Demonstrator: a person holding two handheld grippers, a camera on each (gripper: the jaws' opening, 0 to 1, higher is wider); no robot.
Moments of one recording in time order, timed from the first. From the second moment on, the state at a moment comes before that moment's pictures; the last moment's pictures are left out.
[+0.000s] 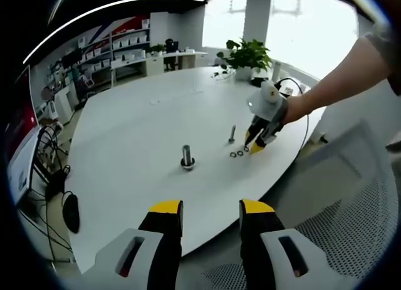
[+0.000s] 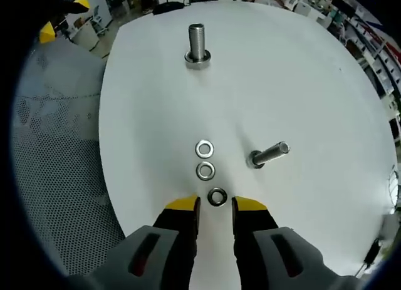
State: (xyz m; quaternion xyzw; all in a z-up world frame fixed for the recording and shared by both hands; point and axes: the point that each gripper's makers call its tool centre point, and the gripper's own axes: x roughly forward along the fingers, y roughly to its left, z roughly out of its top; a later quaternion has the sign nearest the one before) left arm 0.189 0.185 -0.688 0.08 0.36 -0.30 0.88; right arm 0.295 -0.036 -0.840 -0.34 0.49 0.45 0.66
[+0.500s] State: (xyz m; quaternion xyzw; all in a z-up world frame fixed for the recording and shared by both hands) left arm 0.189 0.184 -0.688 0.08 0.36 -0.30 0.88; right arm 0.298 -0.037 -0.842 -0.43 0.51 0.47 0.58
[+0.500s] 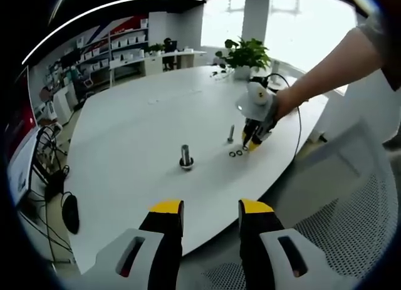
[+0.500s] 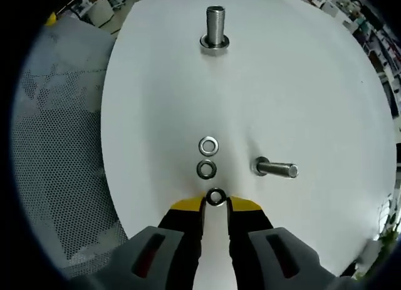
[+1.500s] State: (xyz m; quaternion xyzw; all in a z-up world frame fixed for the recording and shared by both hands) left arm 0.189 0.184 -0.687 0.08 0.36 -0.30 0.88; right arm 0.300 -0.033 -0.841 -0.41 0.54 0.43 0.59
